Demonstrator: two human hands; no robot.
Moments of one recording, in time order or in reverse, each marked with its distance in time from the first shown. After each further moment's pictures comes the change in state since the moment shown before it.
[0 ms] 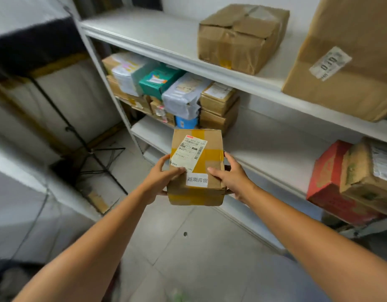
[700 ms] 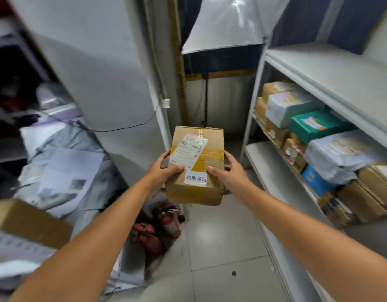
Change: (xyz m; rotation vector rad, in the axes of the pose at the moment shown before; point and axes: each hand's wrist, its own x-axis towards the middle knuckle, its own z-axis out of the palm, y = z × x) left_hand -0.147 -0.051 -0.215 -0.340 0.751 0.028; right_hand 0.006 -0.113 0.280 -0.279 -0.663 -0.241
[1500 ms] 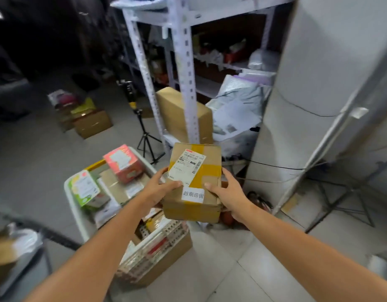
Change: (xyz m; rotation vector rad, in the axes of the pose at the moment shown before) left_hand -0.319 -0.194 -0.080 -0.387 0.869 -0.343; right_hand -0.156 0.060 0.214 -0.269 -0.962 -0.063
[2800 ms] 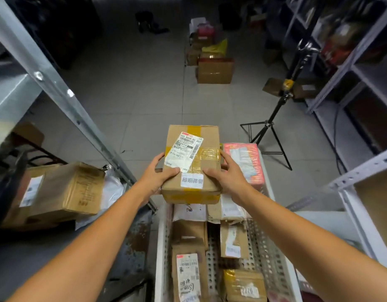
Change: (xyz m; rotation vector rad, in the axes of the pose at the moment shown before) left_hand 0.175 -0.182 -0.392 -0.488 0.562 -0.212; right_hand 0.313 0.013 0.489 -0.303 -0.687 0.066
